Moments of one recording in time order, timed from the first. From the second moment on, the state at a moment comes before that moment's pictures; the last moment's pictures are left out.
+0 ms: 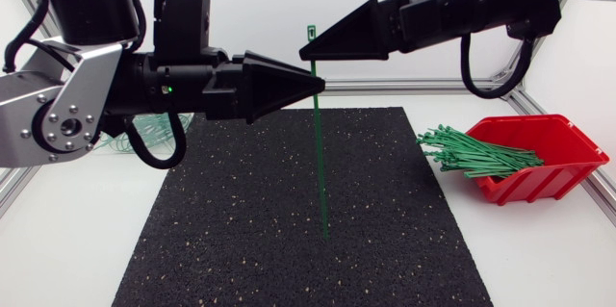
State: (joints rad) left arm -0.49 1.37 0.94 0.28 0.93 -0.21; right arm 0.41 1.51 1.45 -0.63 -1.04 -0.22
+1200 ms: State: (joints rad) left arm -0.48 1.39 0.94 0.32 0.94 -0.22; right arm 0.41 1.48 1.40 -0.58 -1.01 -0.21
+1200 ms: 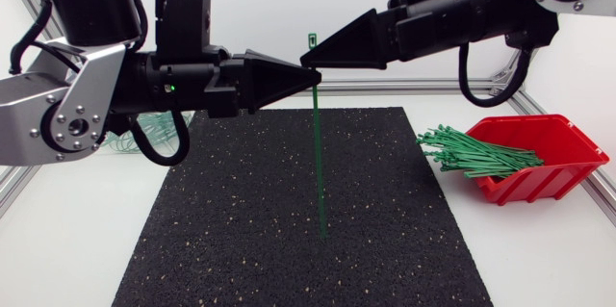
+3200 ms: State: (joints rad) left arm -0.40 1.39 0.95 0.31 0.96 -0.26; right arm 0.46 1.50 1.26 -0.43 -0.94 -0.27
